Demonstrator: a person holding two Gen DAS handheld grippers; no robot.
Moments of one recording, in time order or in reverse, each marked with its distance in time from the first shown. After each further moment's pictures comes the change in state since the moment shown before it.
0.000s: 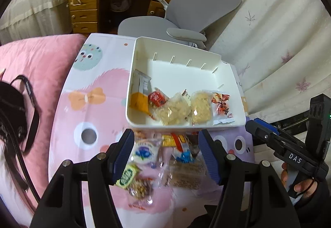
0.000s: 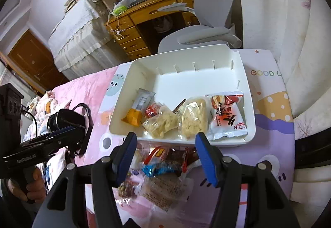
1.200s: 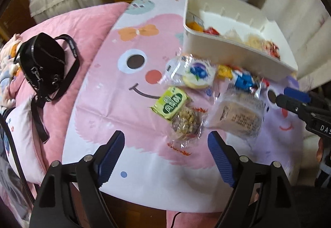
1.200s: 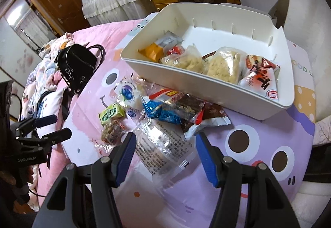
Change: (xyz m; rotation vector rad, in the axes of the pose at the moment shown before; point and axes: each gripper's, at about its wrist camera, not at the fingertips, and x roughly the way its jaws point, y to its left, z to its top) left arm 0.027 0.032 -0.145 -0.067 0.094 0.316; right arm 0.056 0.010 -0.081 -0.328 0.191 0.071
